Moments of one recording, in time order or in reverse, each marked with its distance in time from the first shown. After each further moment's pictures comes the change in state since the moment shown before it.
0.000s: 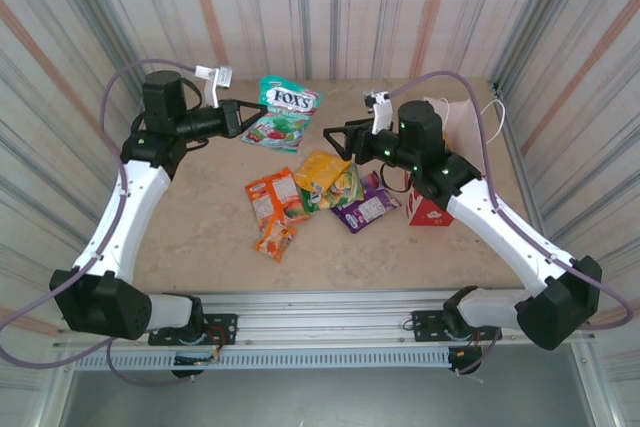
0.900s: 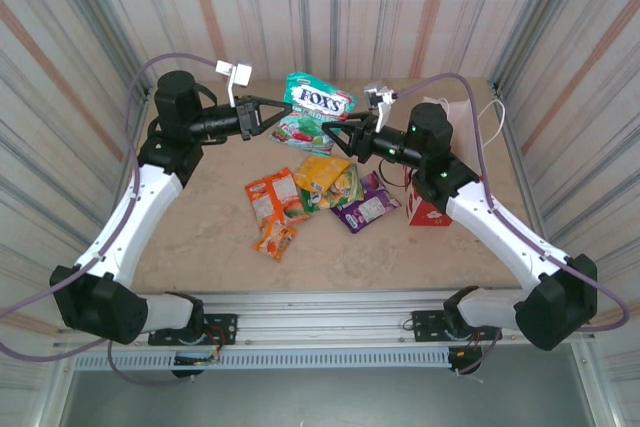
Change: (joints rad) left arm -0.116 -0.005 -0.042 0.293 0.111 -0.161; right arm -0.032 -0.001 -0.085 0.310 -0.227 0.024
